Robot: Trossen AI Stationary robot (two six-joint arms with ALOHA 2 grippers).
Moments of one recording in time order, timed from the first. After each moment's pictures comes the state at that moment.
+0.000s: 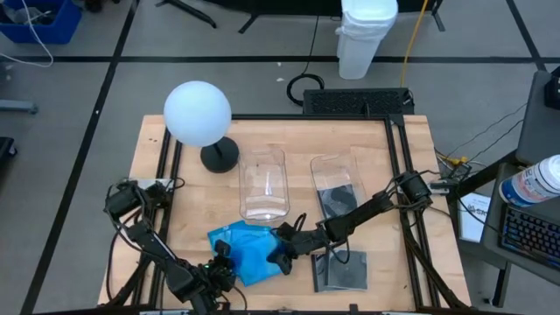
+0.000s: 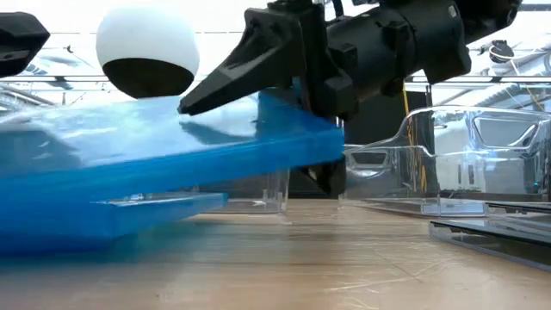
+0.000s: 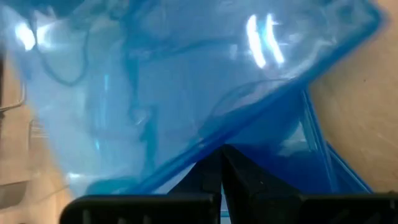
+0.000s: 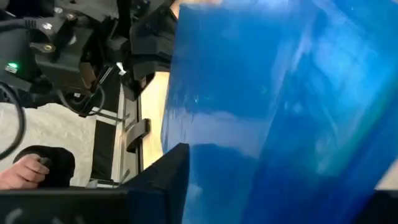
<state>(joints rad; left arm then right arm) -0.95 1.97 1.15 -0.72 -0.66 -0.56 0.40 2.06 1.10 0.49 0.10 1.00</state>
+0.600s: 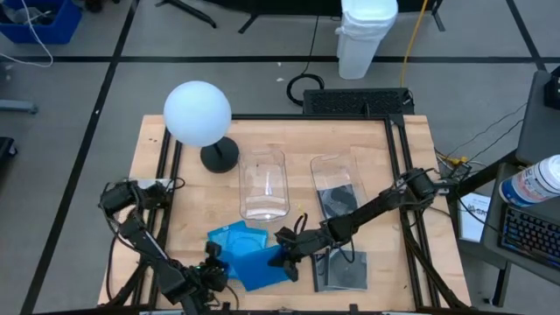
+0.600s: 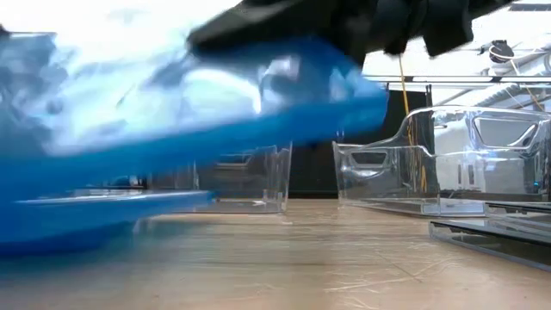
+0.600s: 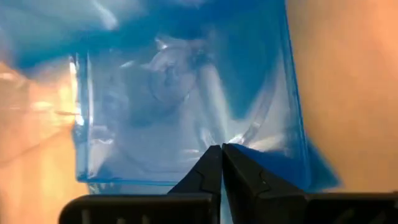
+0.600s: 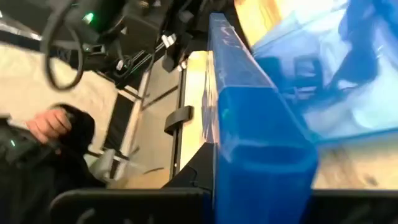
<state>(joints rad) -1.02 1.89 1.14 -0.76 -0.59 -0.69 0.42 1.98 1.10 0.50 0.00 0.80</state>
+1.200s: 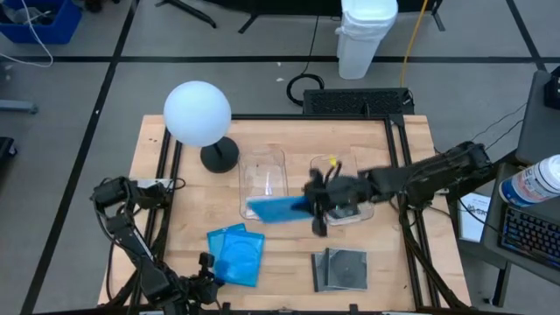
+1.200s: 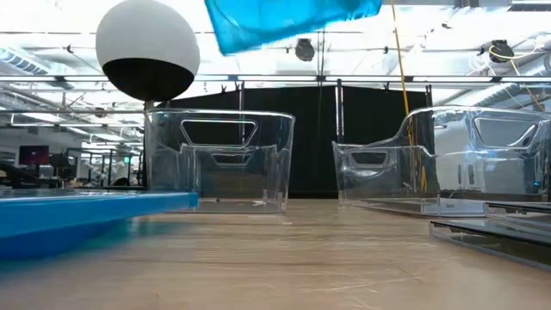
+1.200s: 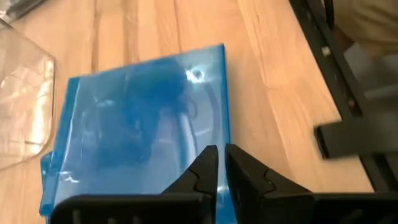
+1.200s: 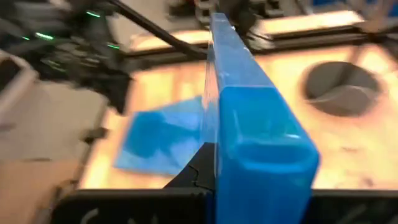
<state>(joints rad) -1.09 1.83 1.15 -0.59 -0.66 -0.73 0.25 1.42 1.25 -0.33 0.14 0.25</state>
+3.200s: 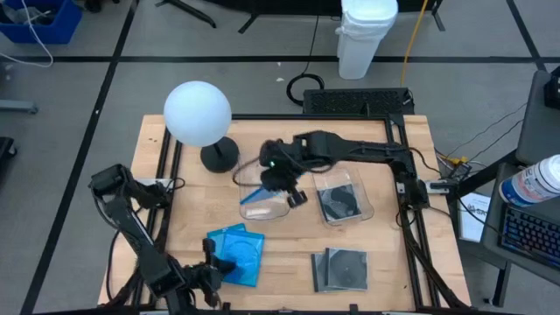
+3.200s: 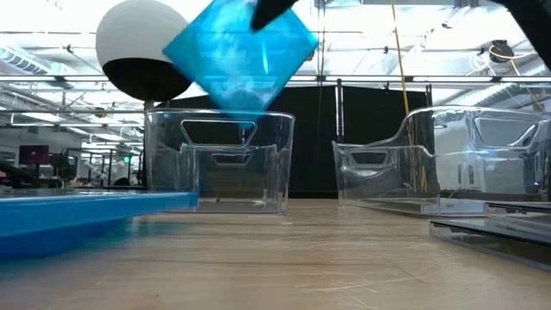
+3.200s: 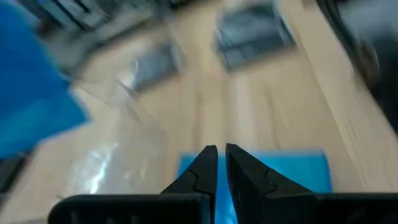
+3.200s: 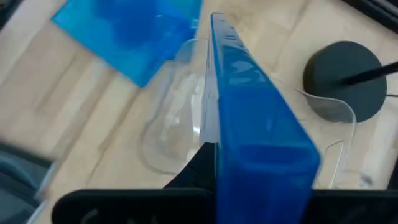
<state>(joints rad) -1.02 1.69 1.15 -0.57 -0.99 -0.60 0.03 2.07 2.29 -1.28 -0.08 -0.46</state>
